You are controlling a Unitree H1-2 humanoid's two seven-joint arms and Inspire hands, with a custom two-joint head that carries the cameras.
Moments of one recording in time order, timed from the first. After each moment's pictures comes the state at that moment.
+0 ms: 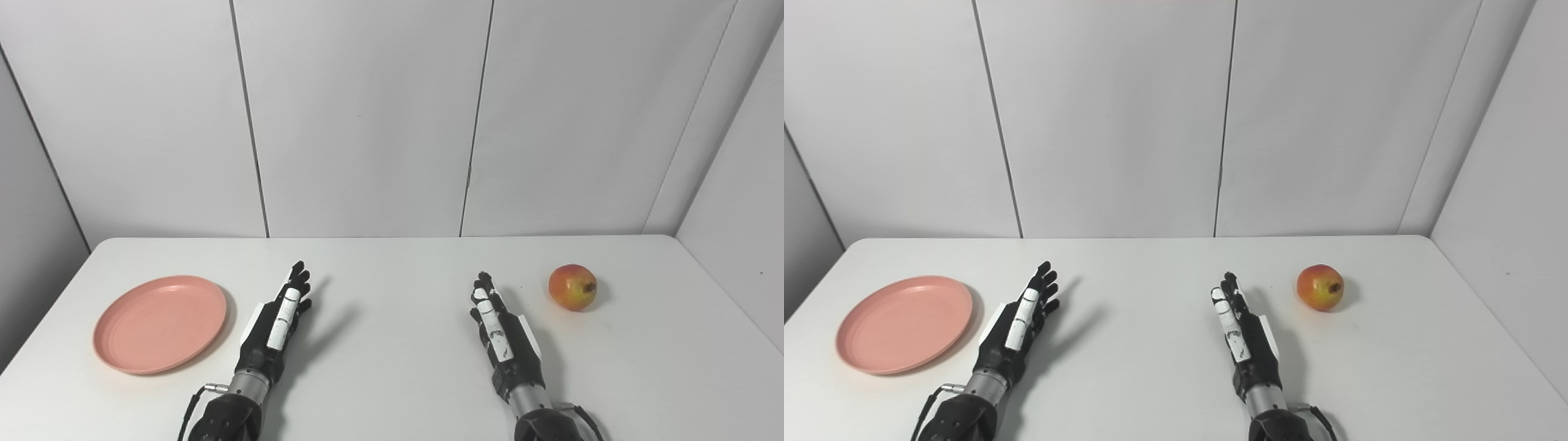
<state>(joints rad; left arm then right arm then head) -0.37 0.05 0.00 0.42 -0.06 -0.10 -0.14 -0.28 0.04 -0.01 0.24 0.09 0.01 0.03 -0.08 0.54</state>
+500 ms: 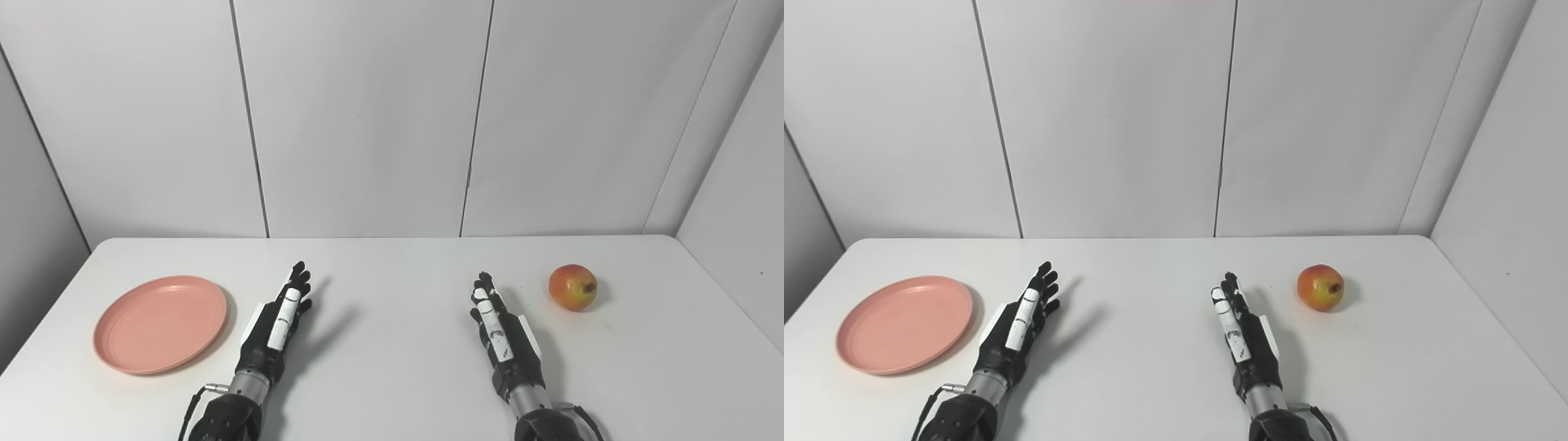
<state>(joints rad) -0.37 0.05 0.00 0.42 -0.06 -0.10 -0.14 -0.28 0.04 -0.01 0.24 0.09 0.01 0.03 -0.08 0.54</state>
